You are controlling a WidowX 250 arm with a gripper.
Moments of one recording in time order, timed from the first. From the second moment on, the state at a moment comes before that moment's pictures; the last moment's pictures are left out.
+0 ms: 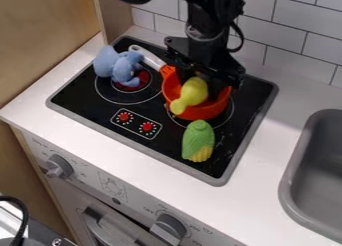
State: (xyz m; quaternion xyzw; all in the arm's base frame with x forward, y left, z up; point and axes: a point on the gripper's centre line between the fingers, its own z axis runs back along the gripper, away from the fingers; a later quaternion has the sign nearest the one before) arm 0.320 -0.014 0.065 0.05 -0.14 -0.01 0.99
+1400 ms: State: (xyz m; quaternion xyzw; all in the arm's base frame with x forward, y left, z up) arm 0.242 0.079 0.110 0.11 -0.05 -0.12 0.99
